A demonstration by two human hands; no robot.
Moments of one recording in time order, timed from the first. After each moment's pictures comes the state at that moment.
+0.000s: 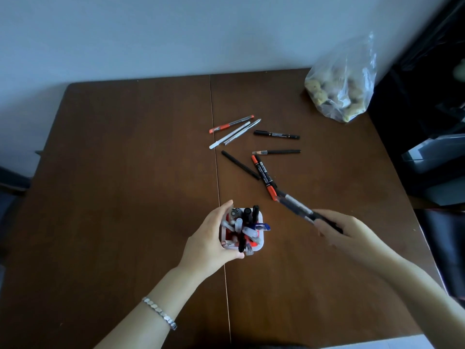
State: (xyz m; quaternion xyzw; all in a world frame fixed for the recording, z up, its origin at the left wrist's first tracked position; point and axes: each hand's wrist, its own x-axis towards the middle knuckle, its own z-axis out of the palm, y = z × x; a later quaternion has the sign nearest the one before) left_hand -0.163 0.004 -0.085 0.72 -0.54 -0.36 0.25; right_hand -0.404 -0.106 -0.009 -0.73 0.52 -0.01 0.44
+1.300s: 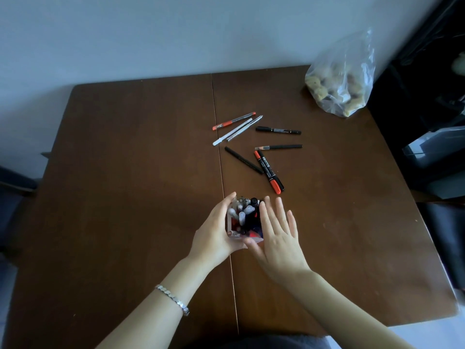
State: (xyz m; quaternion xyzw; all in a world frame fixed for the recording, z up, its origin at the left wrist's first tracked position) left_hand -0.167 0.005 -0.076 0.72 -0.52 -0.37 0.26; right_hand -0.320 -0.028 -0.084 -0.86 0.48 -0.04 0.18
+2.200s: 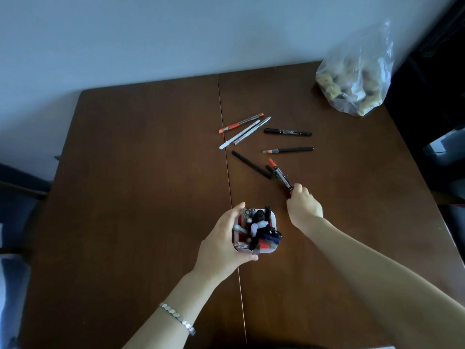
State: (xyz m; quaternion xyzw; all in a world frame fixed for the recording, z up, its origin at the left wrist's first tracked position) left_hand -0.164 0.005 -0.083 0.72 -0.52 -0.38 0.25; right_hand -0.314 -0.154 -0.146 -0.69 0.67 0.07 0.27
